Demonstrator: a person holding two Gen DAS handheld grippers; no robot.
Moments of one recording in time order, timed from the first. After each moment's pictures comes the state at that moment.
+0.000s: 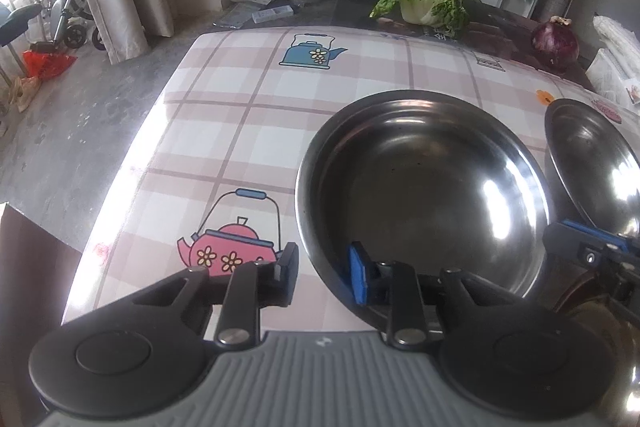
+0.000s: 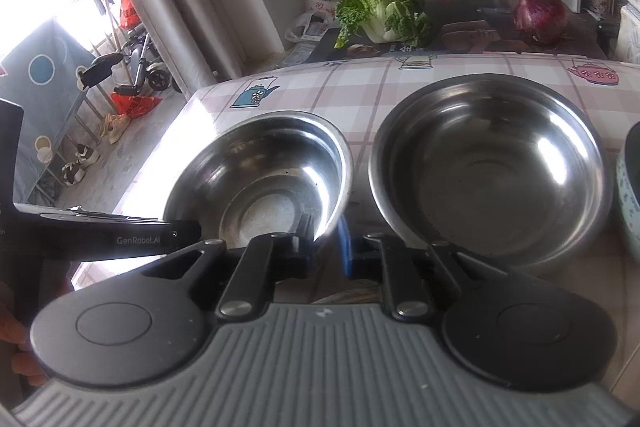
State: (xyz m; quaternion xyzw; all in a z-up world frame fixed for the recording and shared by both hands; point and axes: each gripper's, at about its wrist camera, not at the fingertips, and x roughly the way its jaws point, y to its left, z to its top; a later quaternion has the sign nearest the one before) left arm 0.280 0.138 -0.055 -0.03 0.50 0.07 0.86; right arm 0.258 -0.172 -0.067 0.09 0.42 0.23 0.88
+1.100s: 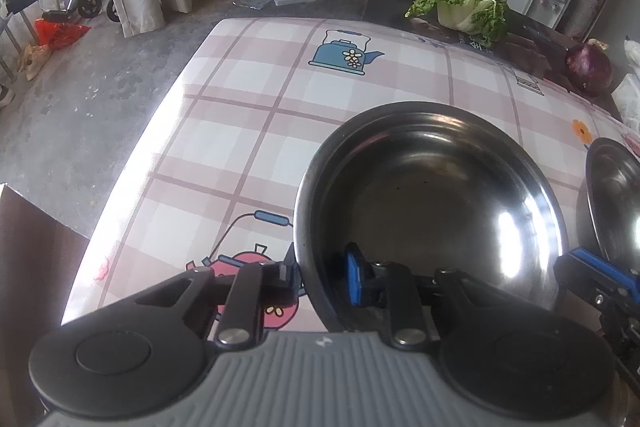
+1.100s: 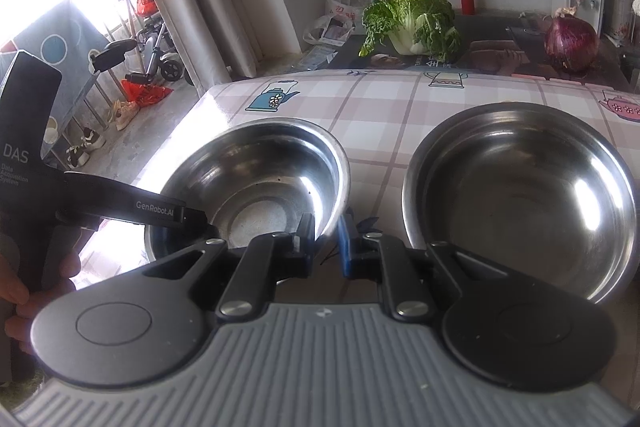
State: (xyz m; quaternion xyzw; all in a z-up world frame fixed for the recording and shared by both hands) left arm 0.312 0.157 -0.059 -0.06 0.52 0.09 0.85; right arm 0.268 -0.150 -0.065 0.05 0.40 0.25 0.88
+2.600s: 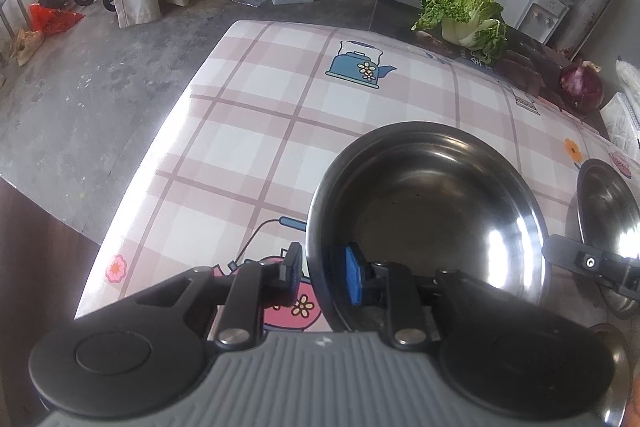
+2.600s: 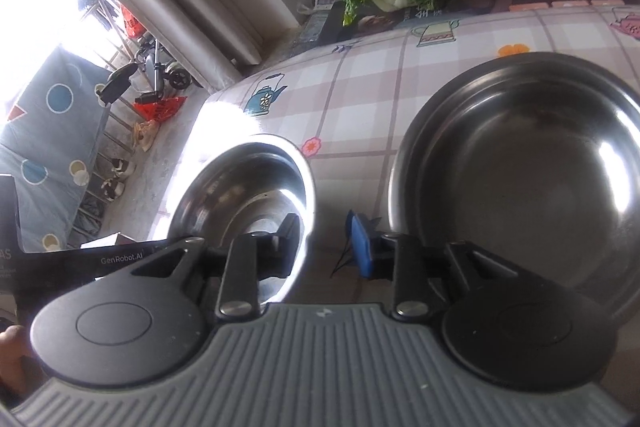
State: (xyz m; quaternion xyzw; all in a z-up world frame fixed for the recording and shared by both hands) left arm 0.307 0.188 -0.047 -0.10 0.52 0.07 0.85; right arm 0.315 -0.167 -0.072 0.17 0.48 0.25 0.82
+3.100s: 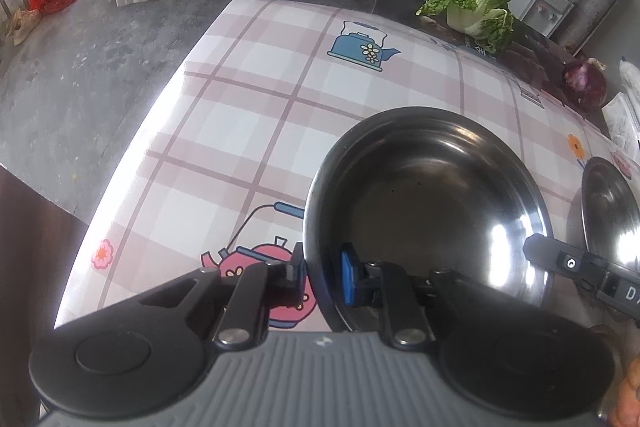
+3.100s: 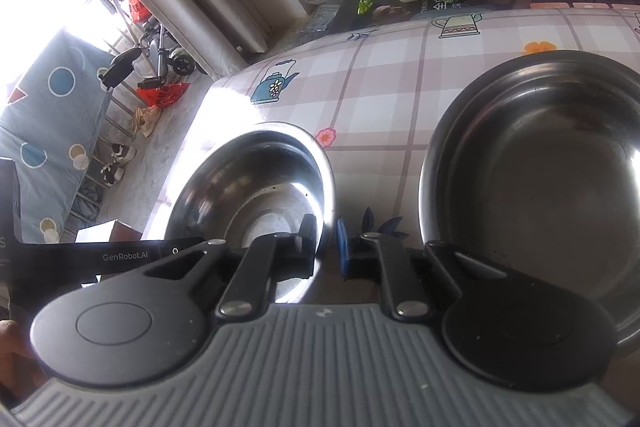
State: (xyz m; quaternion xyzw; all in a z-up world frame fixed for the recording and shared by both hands) left arm 0.311 0.190 -0.058 -0.12 0.54 0.07 0.83; right arm 0.321 -0.147 -0.078 0.15 0.48 0.26 0.82
